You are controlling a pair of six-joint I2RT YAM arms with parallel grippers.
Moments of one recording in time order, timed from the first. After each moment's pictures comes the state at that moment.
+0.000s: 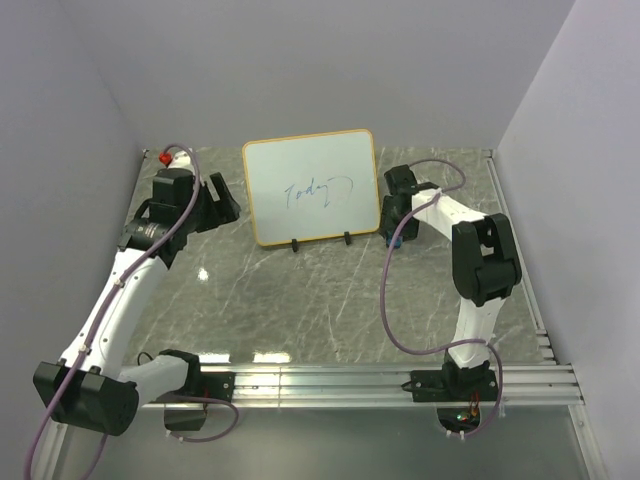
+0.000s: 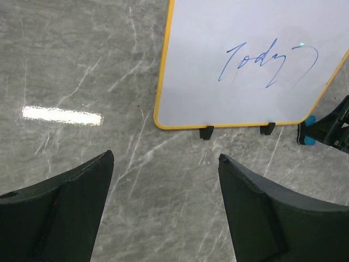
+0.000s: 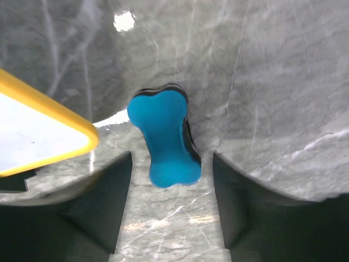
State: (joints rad) left arm -0.21 1.12 1.15 -0.61 -0.03 -0.47; right arm 0.28 1.92 1.35 -0.62 0.16 0.45
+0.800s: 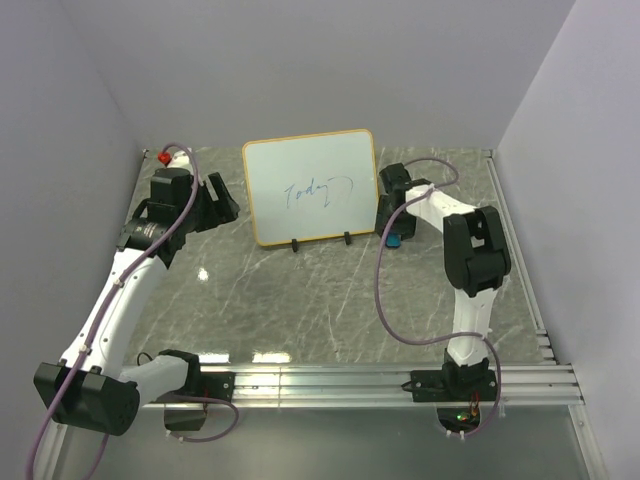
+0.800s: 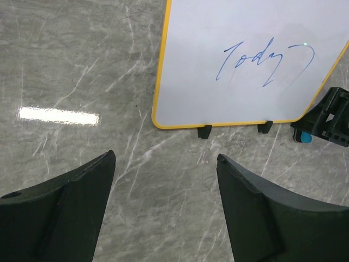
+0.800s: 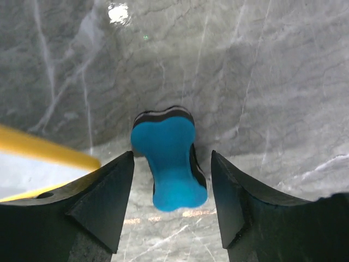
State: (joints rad) left arm -0.19 1.12 1.15 -0.60 0.00 -0.46; right arm 0.29 2.01 1.43 -0.64 0.16 0.44
